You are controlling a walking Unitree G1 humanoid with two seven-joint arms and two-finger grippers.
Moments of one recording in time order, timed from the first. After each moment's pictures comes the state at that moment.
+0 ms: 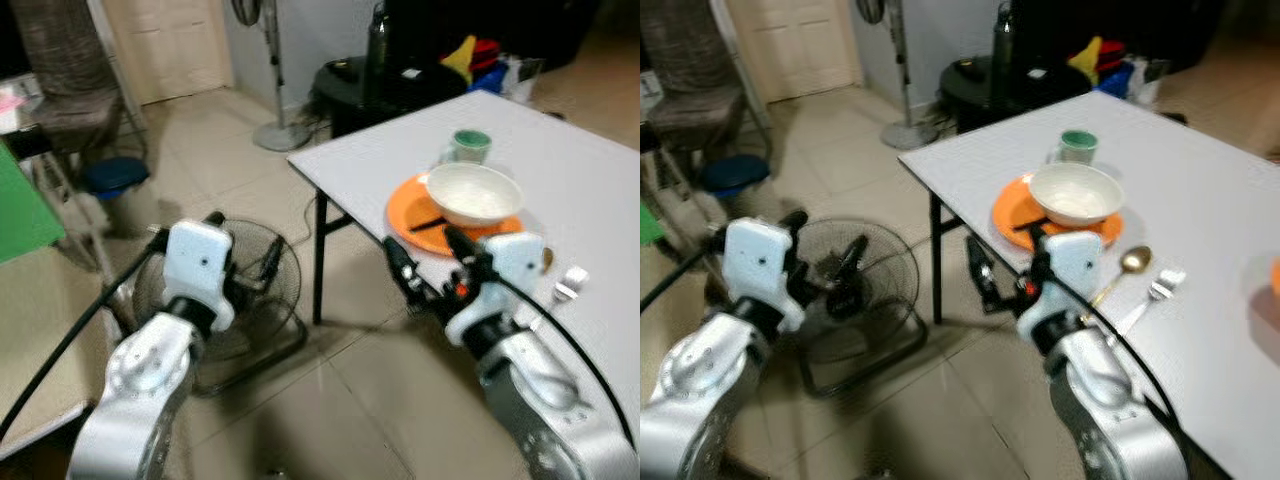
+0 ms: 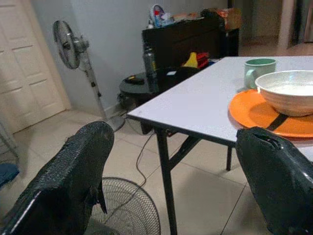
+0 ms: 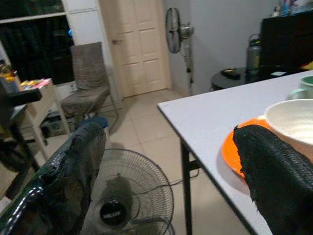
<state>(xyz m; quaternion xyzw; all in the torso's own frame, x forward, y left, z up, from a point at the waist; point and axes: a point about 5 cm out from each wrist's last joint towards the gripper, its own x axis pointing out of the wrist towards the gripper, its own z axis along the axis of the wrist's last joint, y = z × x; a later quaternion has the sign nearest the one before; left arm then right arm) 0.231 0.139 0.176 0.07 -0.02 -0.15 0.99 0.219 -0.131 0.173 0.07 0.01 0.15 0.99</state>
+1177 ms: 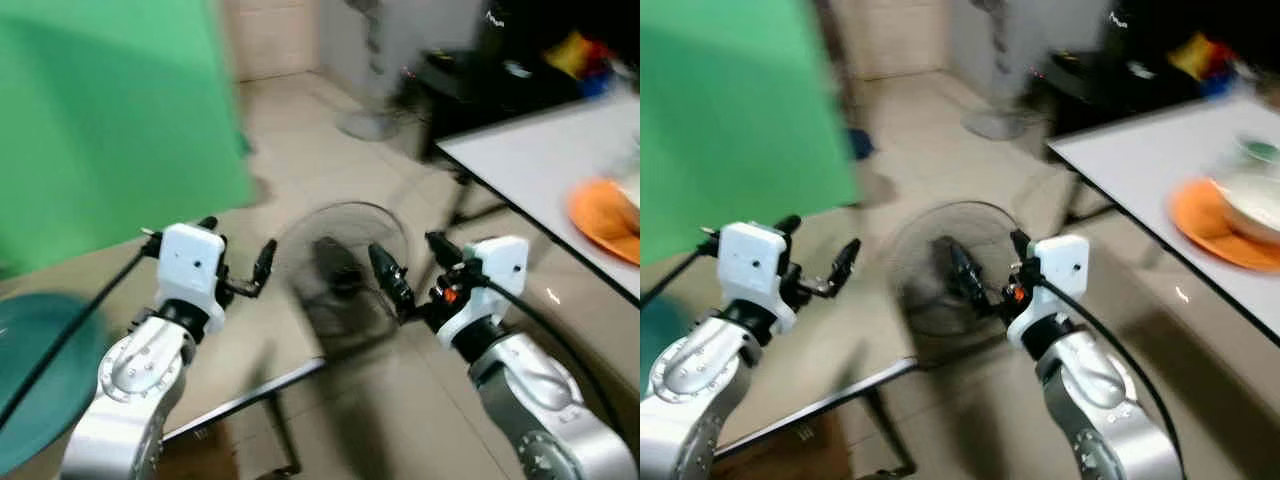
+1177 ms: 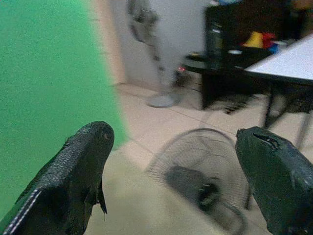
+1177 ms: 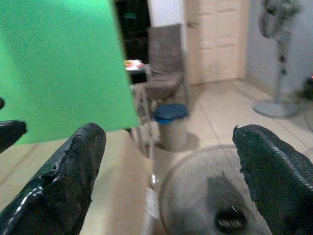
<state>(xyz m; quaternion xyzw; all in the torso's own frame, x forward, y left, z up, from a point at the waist) 0.230 0.149 0.174 0.08 -0.01 -0.14 0.99 0.218 -0.122 0.173 0.07 0.01 0.20 0.98</state>
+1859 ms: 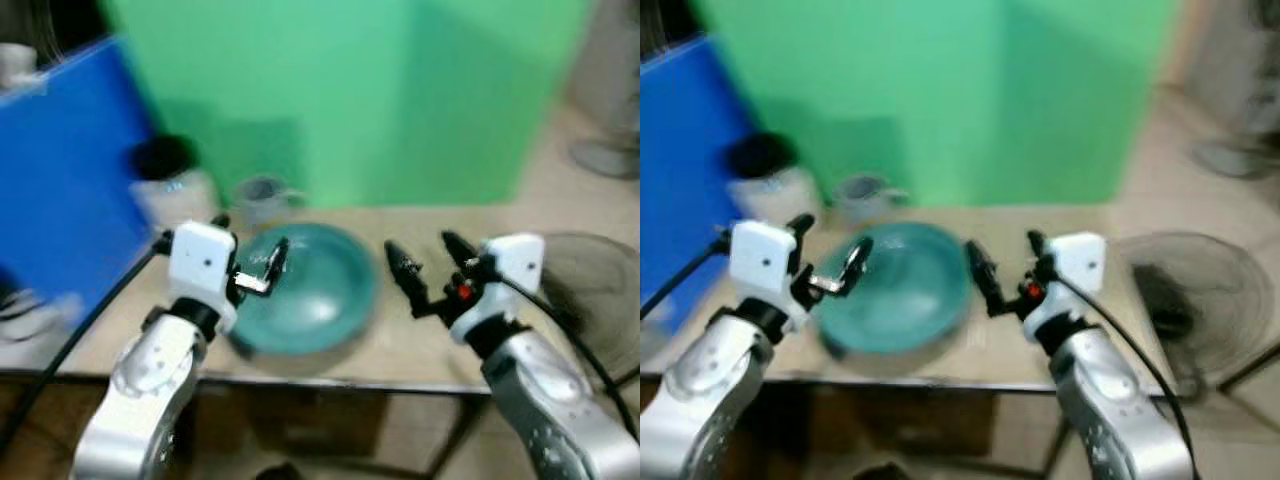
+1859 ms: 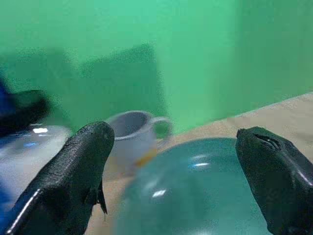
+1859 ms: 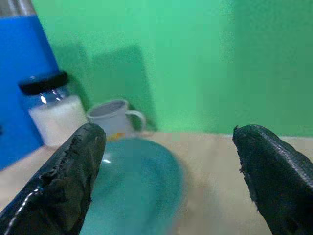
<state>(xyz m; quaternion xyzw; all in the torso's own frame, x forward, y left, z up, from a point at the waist) 0.230 0.141 0.173 0.07 -0.01 -0.15 0.99 0.221 -0.132 0.169 0.09 0.02 0.17 0.98</state>
